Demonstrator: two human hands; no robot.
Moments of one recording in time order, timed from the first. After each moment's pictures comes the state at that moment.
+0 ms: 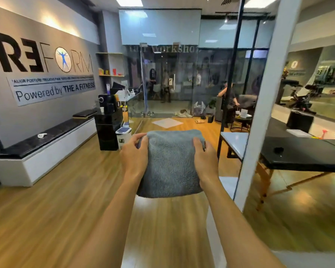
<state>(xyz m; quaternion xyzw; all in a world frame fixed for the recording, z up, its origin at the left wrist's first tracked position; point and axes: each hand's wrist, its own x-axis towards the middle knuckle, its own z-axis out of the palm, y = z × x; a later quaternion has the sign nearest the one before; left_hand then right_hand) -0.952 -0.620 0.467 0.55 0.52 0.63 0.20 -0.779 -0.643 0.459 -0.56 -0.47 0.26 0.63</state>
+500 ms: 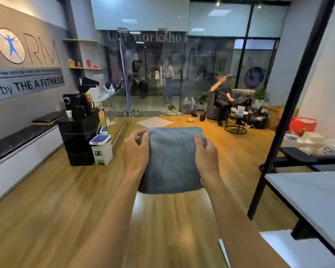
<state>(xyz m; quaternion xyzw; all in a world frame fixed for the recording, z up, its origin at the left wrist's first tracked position) -0.898 -0.060 0.457 0.58 0.50 0.61 0.23 -0.730 -0.090 0.440 -0.60 -0.42 0.25 0.63</state>
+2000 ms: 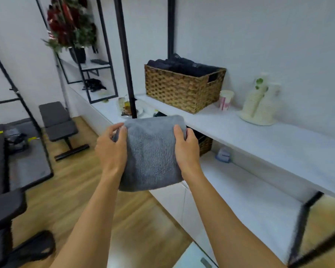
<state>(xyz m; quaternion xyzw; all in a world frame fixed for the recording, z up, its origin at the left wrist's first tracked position) 0.082 0.396 0.401 0.73 -0.22 0.07 0.64 -0.040 0.280 0.395 -0.65 0.33 -0.41 0.54</state>
